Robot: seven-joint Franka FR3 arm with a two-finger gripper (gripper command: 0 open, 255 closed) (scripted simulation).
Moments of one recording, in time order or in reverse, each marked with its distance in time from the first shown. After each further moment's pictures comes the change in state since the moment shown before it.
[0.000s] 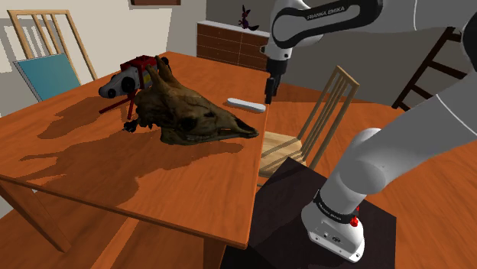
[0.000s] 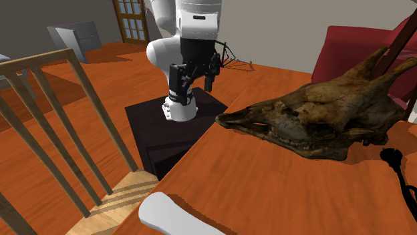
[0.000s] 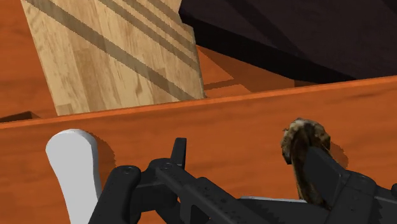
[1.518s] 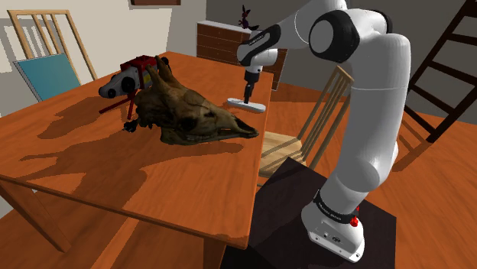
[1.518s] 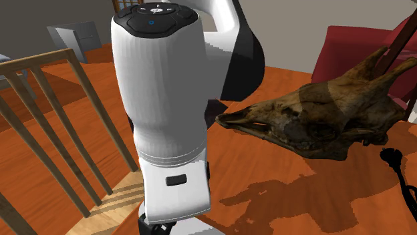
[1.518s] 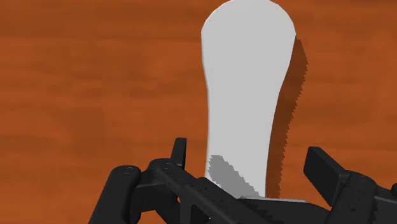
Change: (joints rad) arm -0.098 0.809 -0.113 0.569 0.263 0.301 -0.479
